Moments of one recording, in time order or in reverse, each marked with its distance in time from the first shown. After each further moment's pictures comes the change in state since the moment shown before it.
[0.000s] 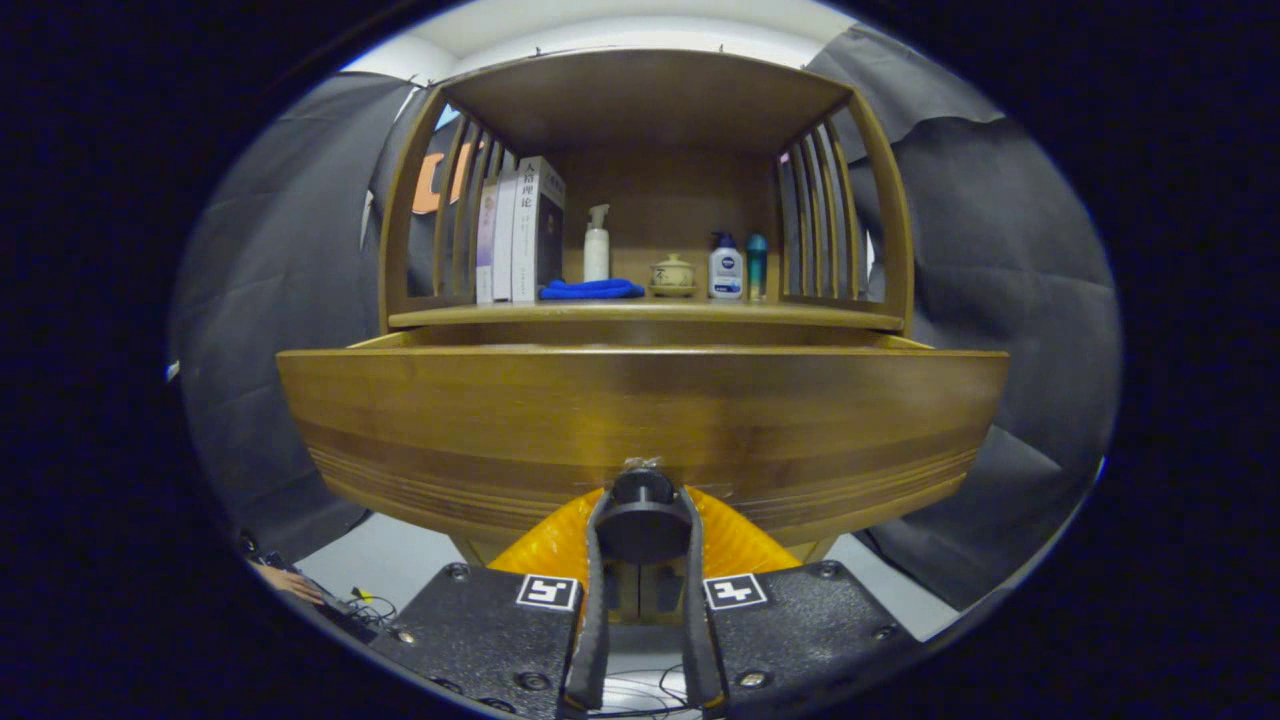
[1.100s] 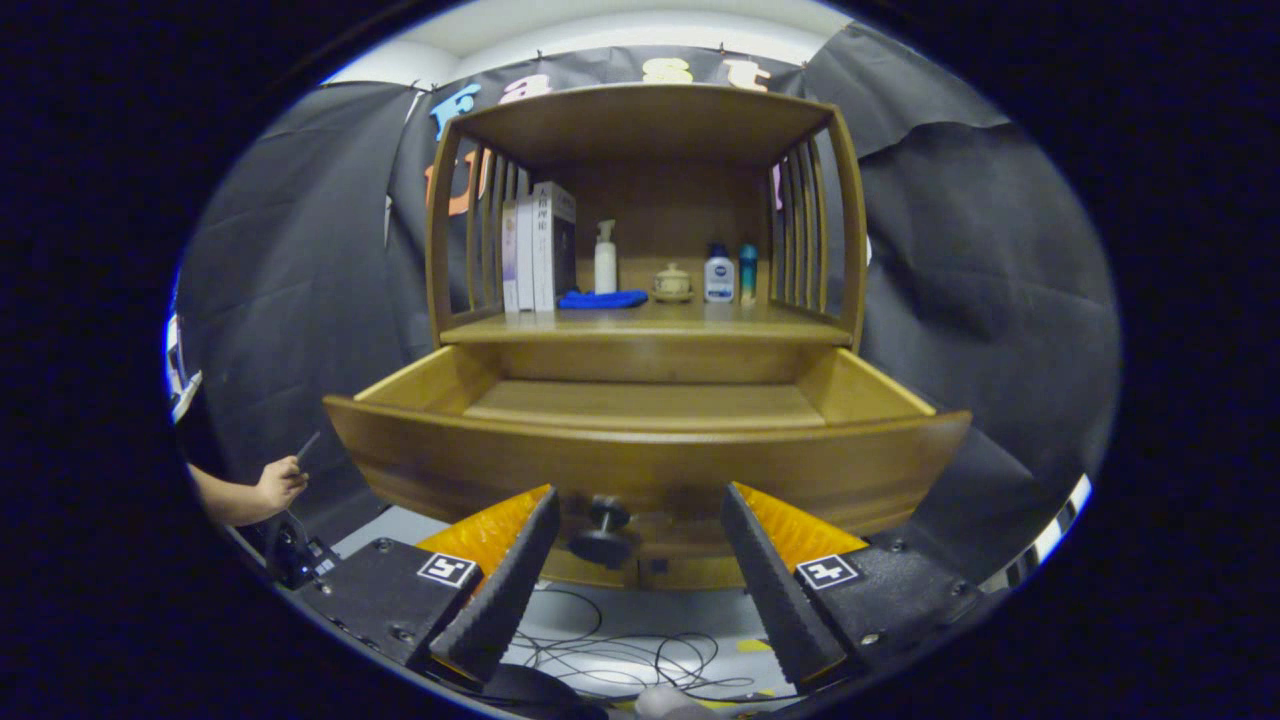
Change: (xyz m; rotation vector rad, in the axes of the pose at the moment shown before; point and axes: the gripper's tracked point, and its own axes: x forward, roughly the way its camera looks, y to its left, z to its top) arm -0.052 -0.023 0.071 0.006 0.037 0.063
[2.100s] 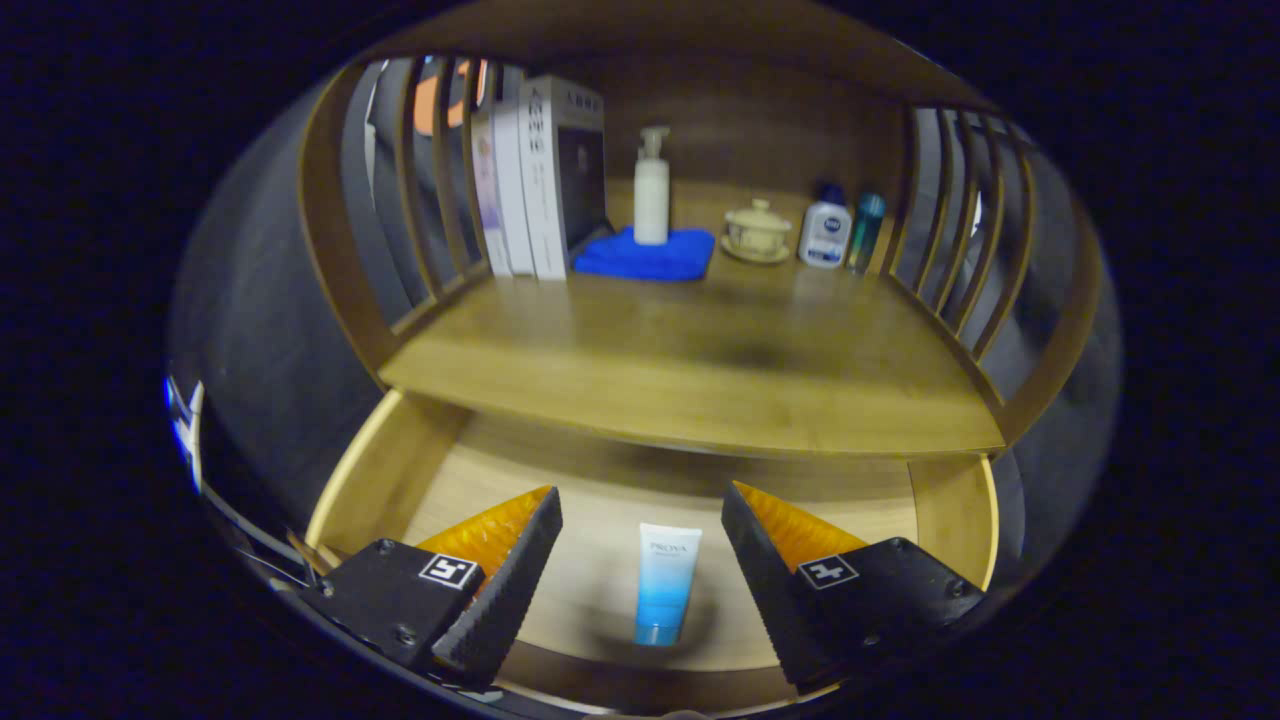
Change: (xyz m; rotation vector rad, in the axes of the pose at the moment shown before) arm 0.191 0.040 0.060 -0.117 0.526 0.052
